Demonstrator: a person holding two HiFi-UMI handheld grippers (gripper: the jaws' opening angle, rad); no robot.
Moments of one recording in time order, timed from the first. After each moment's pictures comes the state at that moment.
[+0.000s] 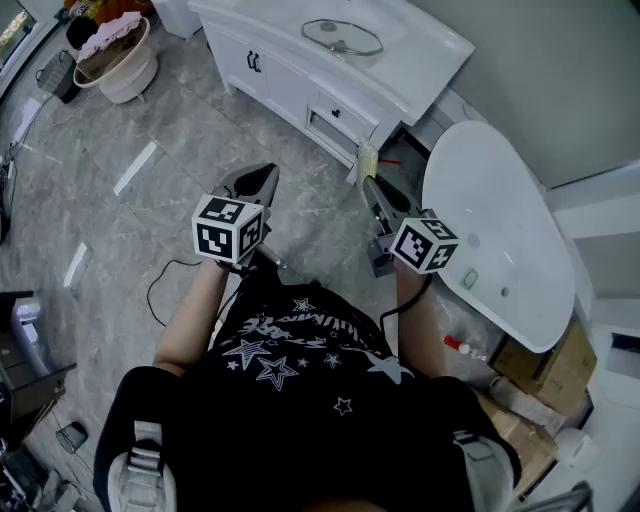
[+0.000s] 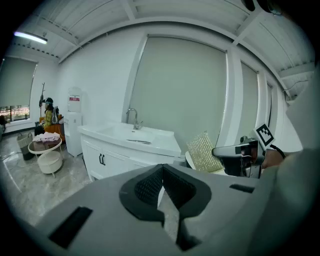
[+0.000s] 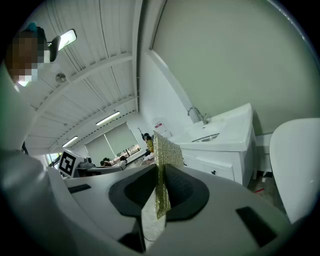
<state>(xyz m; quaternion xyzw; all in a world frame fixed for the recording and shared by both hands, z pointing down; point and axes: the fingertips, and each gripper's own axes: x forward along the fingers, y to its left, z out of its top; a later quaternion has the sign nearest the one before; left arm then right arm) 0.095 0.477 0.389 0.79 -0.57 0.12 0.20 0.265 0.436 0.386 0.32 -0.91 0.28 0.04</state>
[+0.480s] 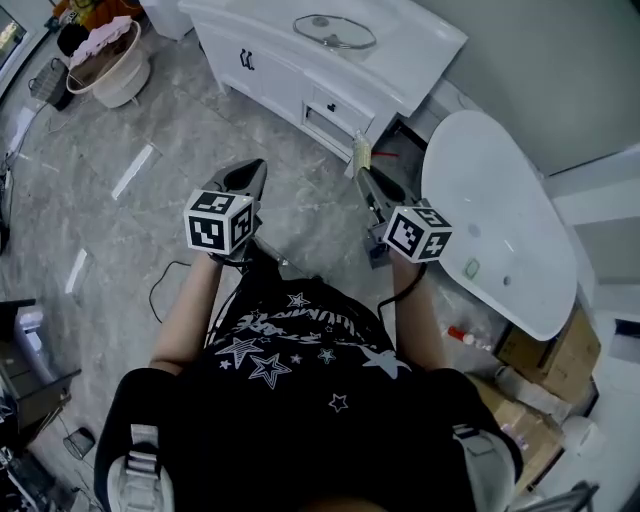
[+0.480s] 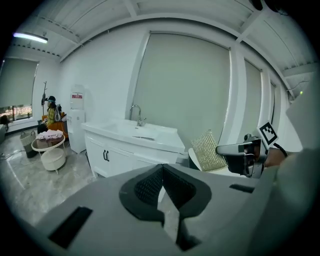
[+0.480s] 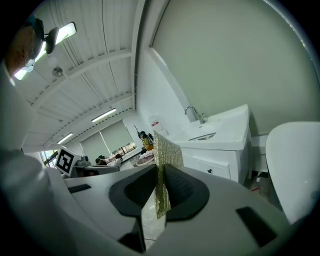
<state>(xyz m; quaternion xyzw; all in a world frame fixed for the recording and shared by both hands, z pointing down) 0.074 0.480 0.400 0.78 -0.58 0.13 0.22 0.258 0.435 0.394 0.33 -0.90 0.28 0.06</state>
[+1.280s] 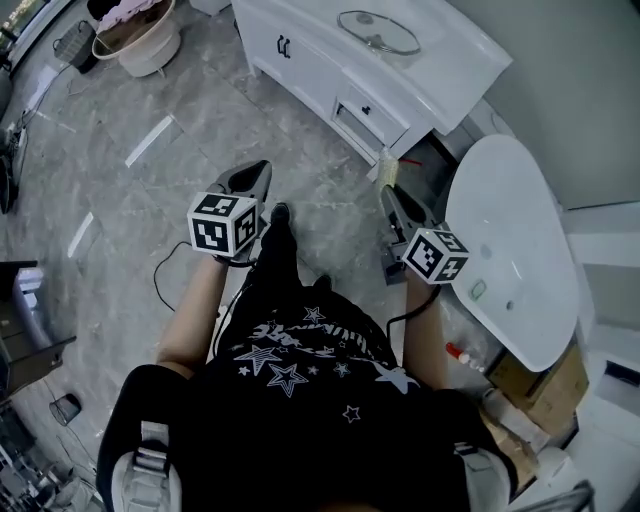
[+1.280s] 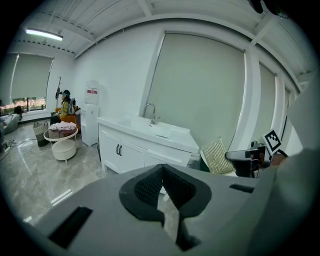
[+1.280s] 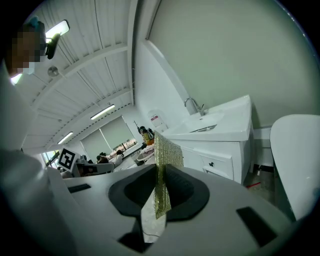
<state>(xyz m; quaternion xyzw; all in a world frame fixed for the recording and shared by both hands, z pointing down) 0.015 0.481 0.424 0.73 -0.62 0.11 0.25 0.240 0.422 0.425 0.32 -0.90 0.30 0.08</state>
